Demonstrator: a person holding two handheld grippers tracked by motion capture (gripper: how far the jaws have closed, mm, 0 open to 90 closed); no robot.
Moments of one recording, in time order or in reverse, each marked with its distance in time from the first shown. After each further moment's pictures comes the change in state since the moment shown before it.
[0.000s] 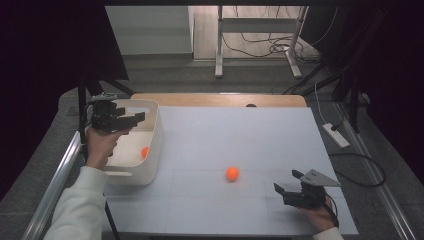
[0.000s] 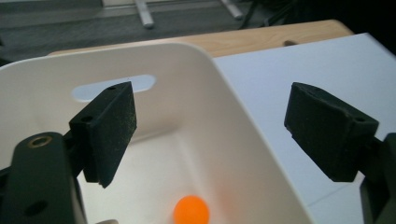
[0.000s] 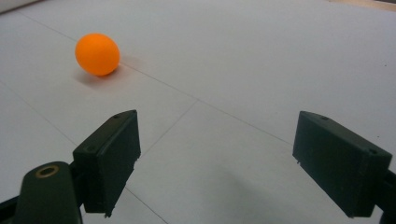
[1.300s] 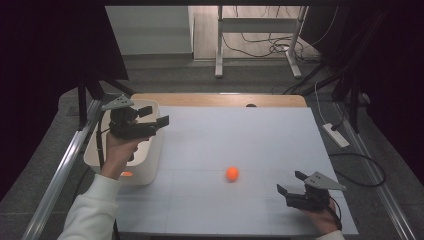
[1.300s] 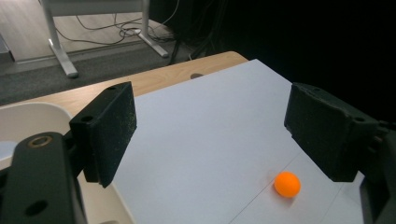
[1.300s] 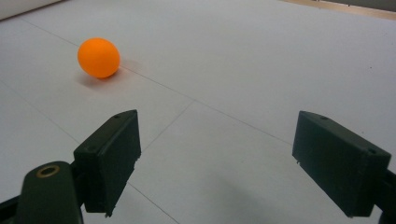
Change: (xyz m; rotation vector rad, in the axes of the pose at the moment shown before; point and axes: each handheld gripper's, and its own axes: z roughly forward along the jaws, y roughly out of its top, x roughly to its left) left arm -0.065 -0.002 -0.001 -0.150 -0.264 0.130; right arm 0.000 -0.003 -0.010 -0.026 -0.011 0.000
